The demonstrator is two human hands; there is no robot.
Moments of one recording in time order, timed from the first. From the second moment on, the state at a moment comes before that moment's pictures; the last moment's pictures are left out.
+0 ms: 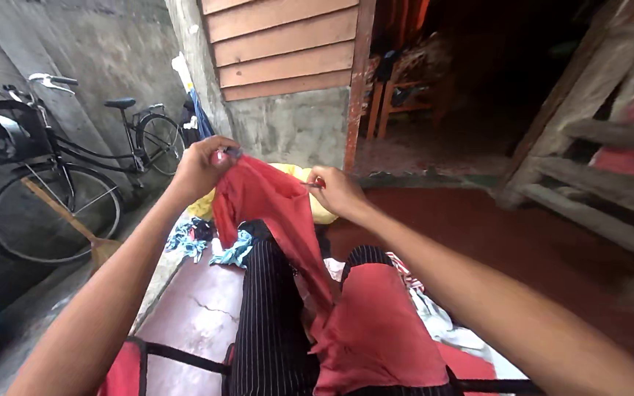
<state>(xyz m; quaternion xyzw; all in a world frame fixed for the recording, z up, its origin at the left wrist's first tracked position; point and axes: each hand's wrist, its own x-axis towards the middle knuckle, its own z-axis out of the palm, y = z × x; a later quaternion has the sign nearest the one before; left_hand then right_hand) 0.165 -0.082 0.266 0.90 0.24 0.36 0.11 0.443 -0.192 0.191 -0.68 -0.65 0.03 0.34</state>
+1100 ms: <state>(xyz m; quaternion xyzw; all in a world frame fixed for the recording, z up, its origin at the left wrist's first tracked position) 0.219 -0.056 0.313 0.55 0.31 0.52 0.58 0.507 -0.185 0.308 -0.44 -0.23 0.36 0.79</state>
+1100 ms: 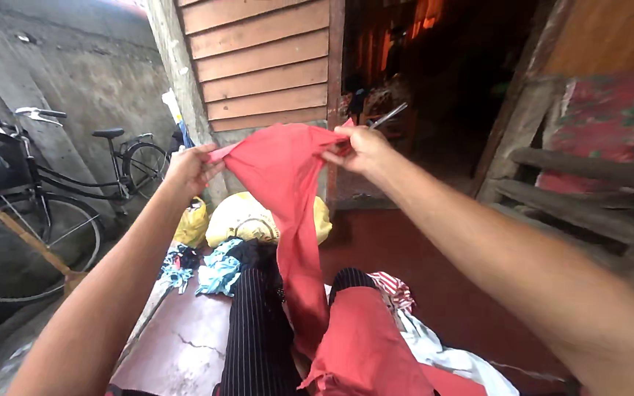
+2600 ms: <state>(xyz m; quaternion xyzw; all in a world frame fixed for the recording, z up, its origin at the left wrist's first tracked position) 0.158 -0.064 0.356 0.78 0.43 0.39 0.25 0.508 -0.179 0.380 -0.66 -0.43 0.19 0.58</state>
